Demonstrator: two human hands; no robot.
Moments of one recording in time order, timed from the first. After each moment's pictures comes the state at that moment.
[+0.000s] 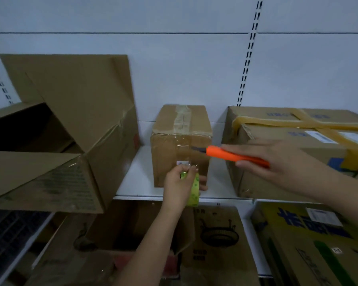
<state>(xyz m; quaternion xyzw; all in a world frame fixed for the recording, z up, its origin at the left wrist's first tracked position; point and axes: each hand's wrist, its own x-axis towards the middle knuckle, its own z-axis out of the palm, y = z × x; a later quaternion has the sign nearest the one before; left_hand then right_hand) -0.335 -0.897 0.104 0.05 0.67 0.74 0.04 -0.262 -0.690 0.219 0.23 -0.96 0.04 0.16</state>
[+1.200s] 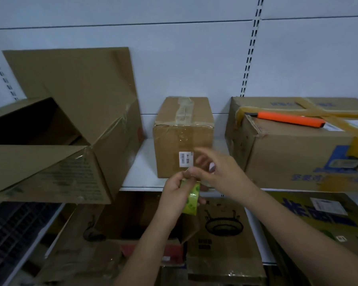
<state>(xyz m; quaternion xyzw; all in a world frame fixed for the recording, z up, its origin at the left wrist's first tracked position) -0.301 -0.928 0.091 0.07 0.65 0.75 0.11 -0.308 -0.773 0.128 0.14 -0.92 0.35 0.12</state>
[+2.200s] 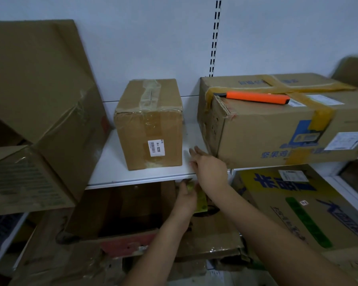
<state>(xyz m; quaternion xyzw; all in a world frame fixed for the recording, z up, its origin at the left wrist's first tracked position) -0.310 -0.839 0.004 -0.03 0.72 0.65 0.25 -0.335 -0.737 0.041 -0.05 -0.98 0.08 0.15</state>
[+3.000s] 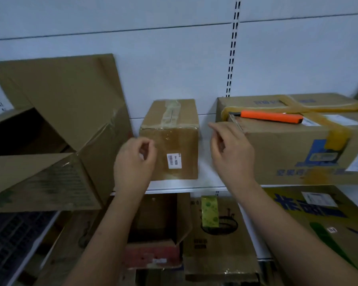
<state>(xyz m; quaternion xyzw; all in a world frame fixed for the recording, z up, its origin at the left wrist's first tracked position) -0.329 -0.965 0.148 0.10 0.85 0.40 -0.32 -0.301 -0.753 0.146 0.03 -0.82 0.23 0.53</state>
